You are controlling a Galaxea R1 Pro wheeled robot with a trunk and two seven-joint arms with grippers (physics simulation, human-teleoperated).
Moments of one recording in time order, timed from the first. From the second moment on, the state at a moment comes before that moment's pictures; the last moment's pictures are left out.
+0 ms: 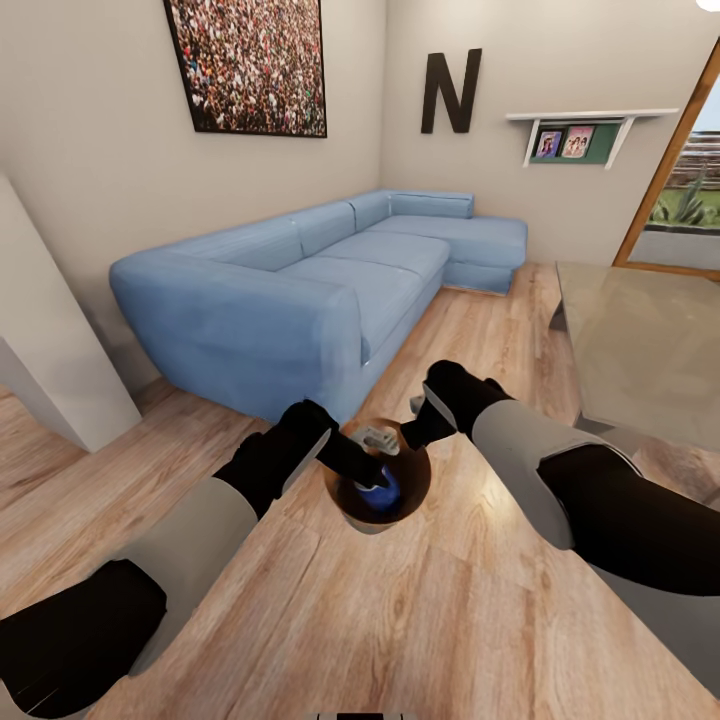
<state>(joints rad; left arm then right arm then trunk) -1.08 -0.14 -0.56 -0.76 0.10 1.05 -0.61 -1.42 0.16 0.29 -0.13 0.09 1.05 0.29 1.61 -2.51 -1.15</state>
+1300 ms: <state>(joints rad) -1.01 -0.13 -0.58 -0.78 0.13 0.98 -0.38 -1.42 0.16 0.28 -0.13 0.09 1.05 0.29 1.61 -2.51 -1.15</state>
